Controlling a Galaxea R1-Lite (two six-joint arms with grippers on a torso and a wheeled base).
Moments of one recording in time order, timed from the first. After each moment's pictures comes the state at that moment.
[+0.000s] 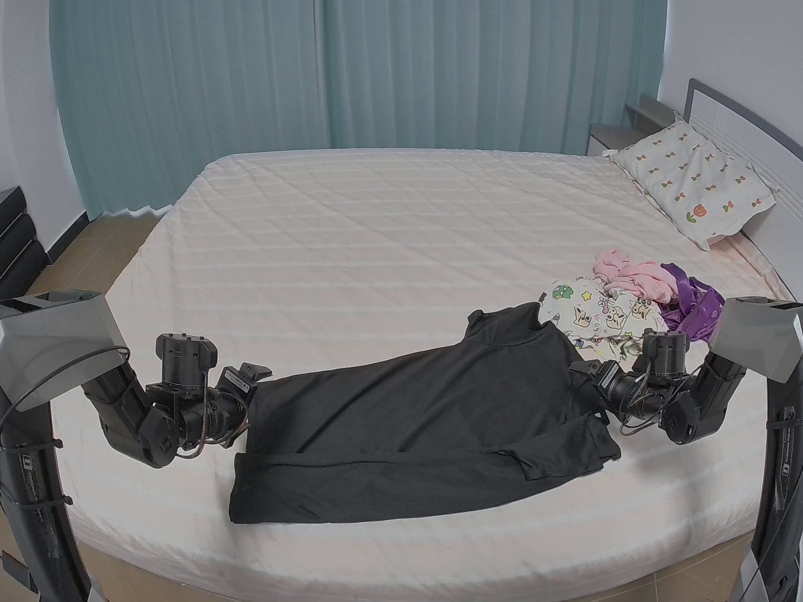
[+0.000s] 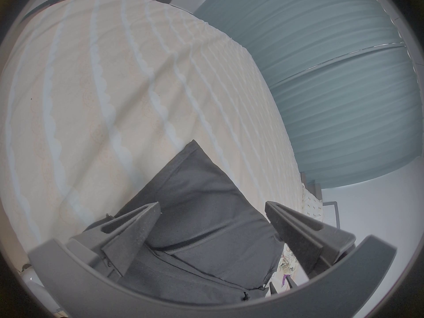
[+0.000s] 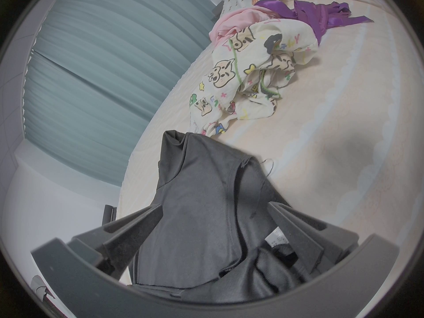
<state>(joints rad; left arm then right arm) -0.15 2.20 -0.70 -0.89 -0.06 -1.17 0.05 2.40 -0.83 -1.02 0.22 0.81</state>
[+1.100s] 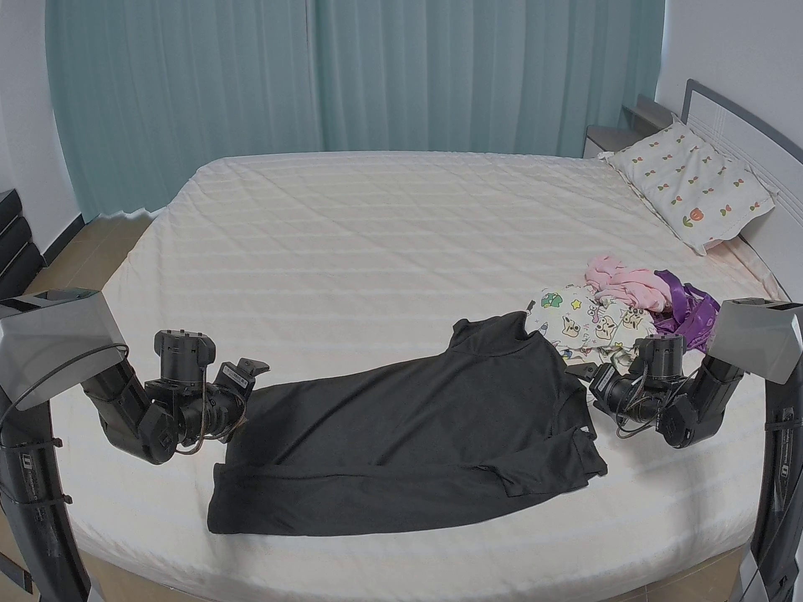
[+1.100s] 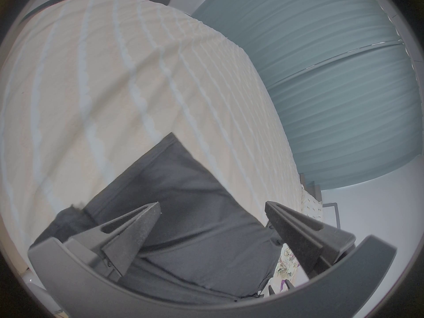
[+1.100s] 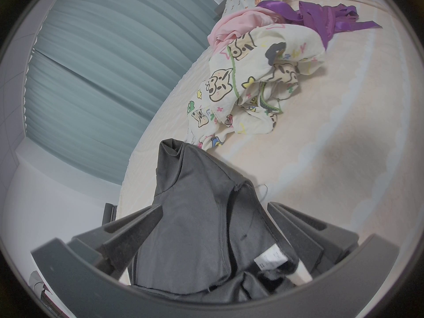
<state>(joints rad) -0.14 2.20 -0.71 -0.89 -0.05 -1.16 0.06 2.40 -0.81 -1.04 0.22 0.81</state>
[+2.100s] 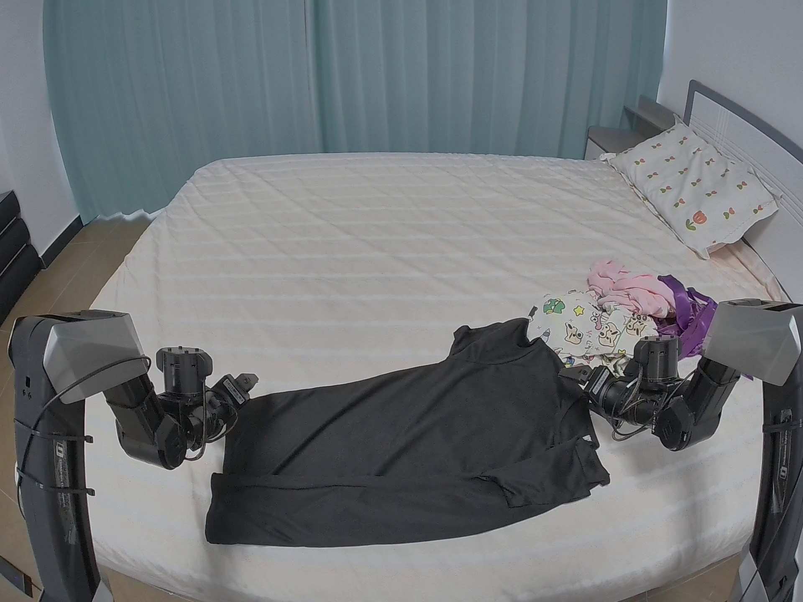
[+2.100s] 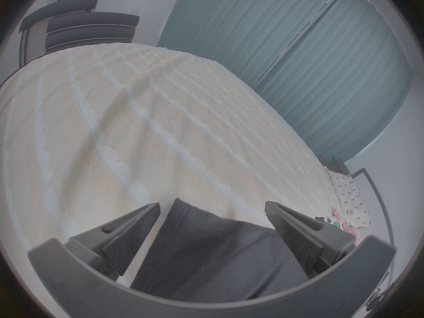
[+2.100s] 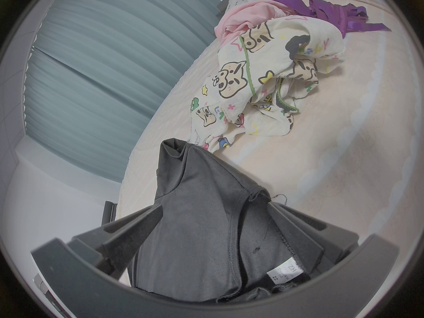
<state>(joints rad) -0.05 2.41 -0.80 -1.05 0.04 -0.75 0.09 2.41 -0.81 -1.04 0.22 0.80</state>
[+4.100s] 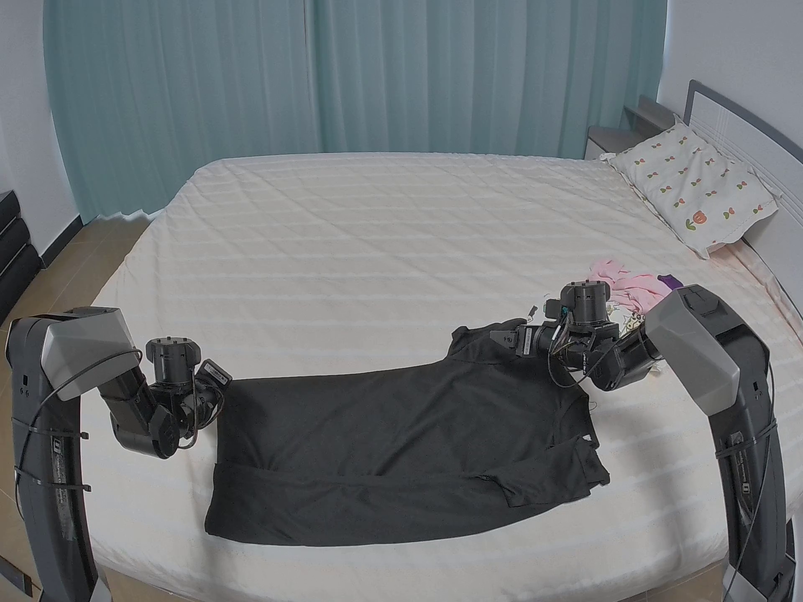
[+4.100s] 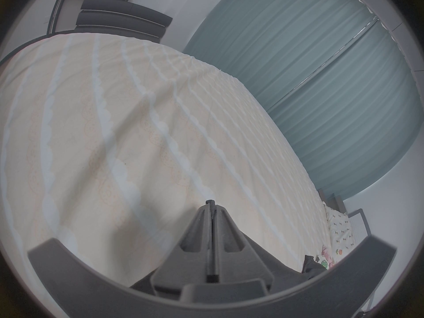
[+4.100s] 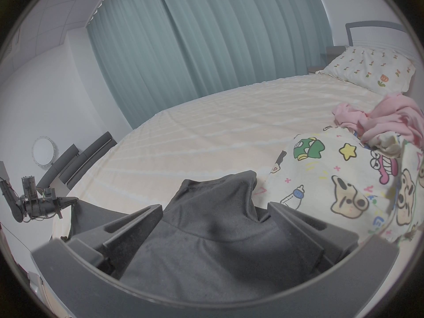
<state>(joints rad) 0.00 2.42 -0.86 -1.05 0.09 -0.94 0.23 2.62 -1.58 -0.61 0.17 0.21</state>
